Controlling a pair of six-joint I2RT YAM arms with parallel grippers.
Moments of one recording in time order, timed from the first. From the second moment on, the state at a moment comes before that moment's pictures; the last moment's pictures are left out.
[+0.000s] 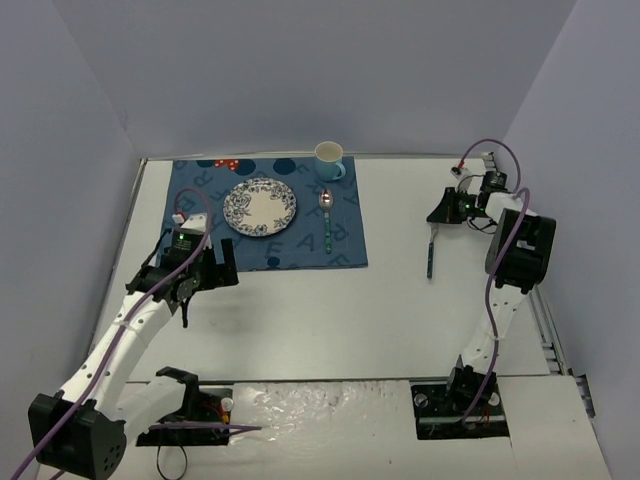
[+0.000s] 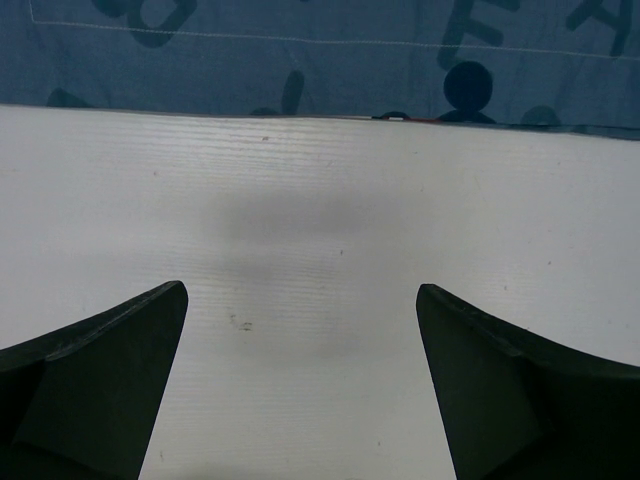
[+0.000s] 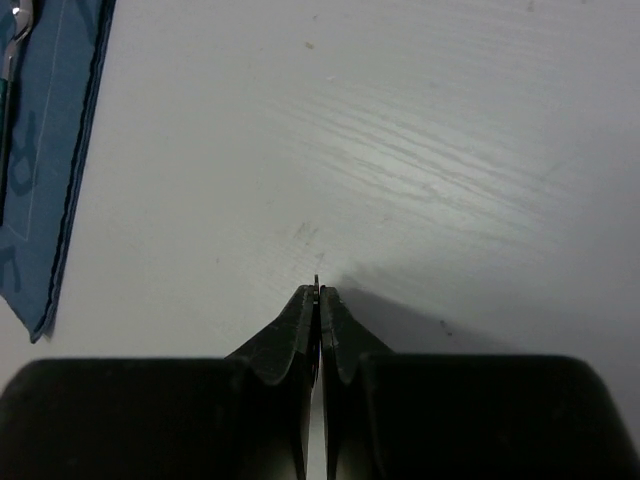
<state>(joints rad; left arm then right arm) -0.26 0.99 0.83 -0.70 -0.11 -0.35 -0.28 2.27 1.60 -0.39 -0.86 -0.26</state>
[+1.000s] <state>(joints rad) -0.63 1.34 1.24 -0.55 0.01 -0.49 0.46 1.86 1.20 0.73 -0.59 0.64</state>
